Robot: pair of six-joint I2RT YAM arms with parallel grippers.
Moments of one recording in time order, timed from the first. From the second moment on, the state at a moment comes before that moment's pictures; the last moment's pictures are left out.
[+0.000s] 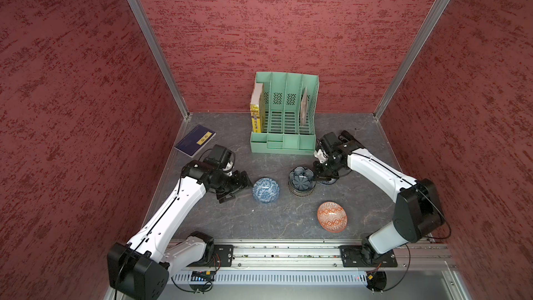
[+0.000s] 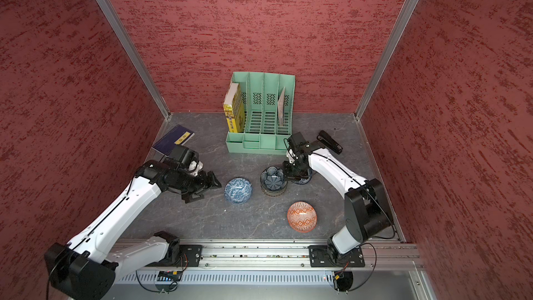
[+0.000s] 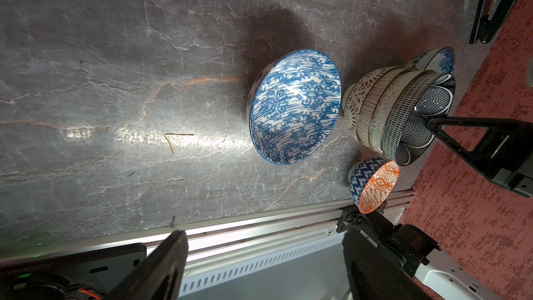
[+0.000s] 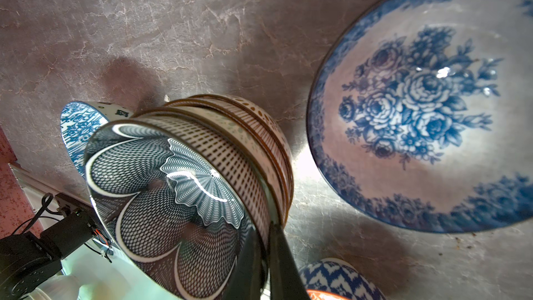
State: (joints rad) left arm -0.34 1.10 0.99 -1.14 0.39 -0.73; right arm 0.42 1.57 1.19 -0.96 -0.33 0.42
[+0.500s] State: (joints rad) left arm -0.34 1.10 0.99 -1.14 0.39 -0.73; right arm 0.42 1.57 1.19 -0.96 -0.35 0.42
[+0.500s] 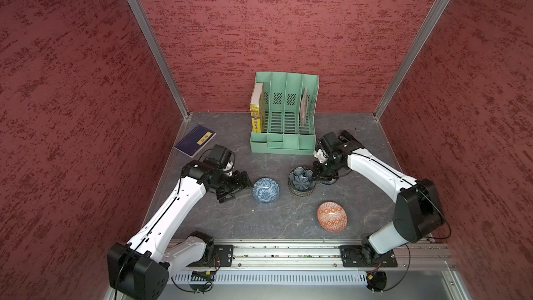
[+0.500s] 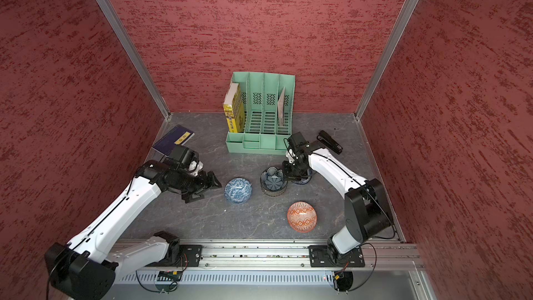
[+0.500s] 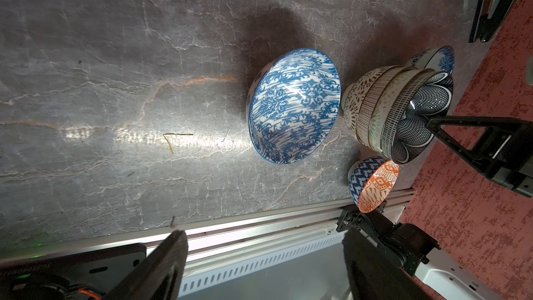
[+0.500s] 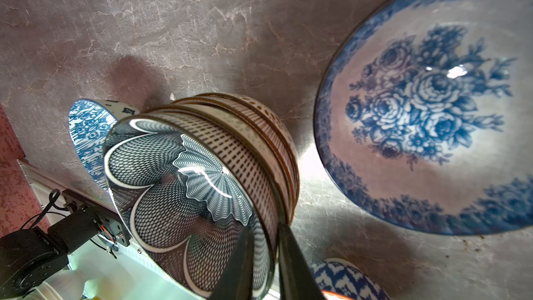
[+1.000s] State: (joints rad) left arm -0.34 1.09 0.98 -1.14 0.39 -0.73; right arm 0.42 1.55 1.20 -0.97 -0.32 0.42
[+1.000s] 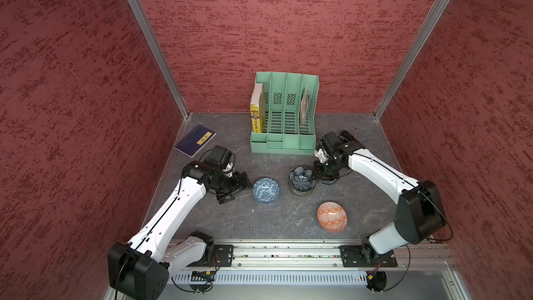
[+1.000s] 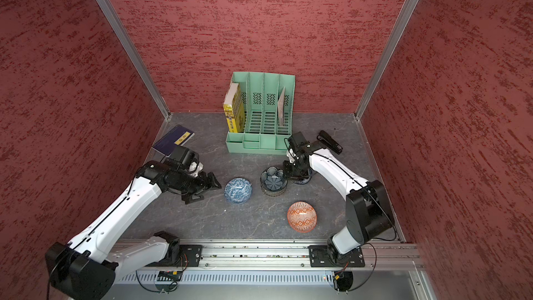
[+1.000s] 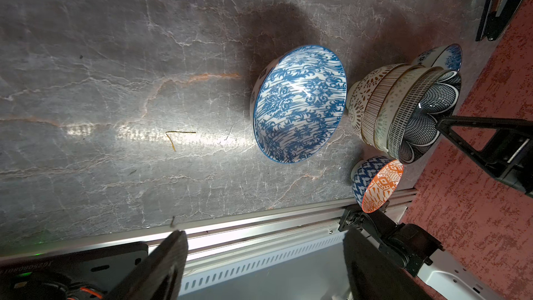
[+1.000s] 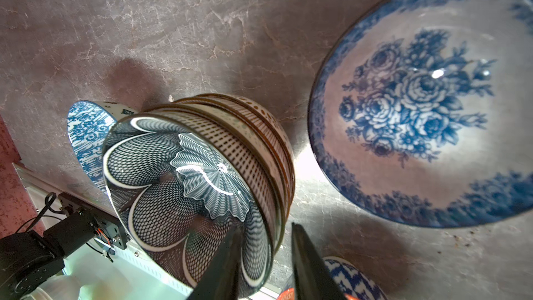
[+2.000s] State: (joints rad) left arm -0.31 1.08 0.94 -1.13 0.39 -0.69; right arm 0.16 1.67 1.23 -0.97 -0.08 0.45
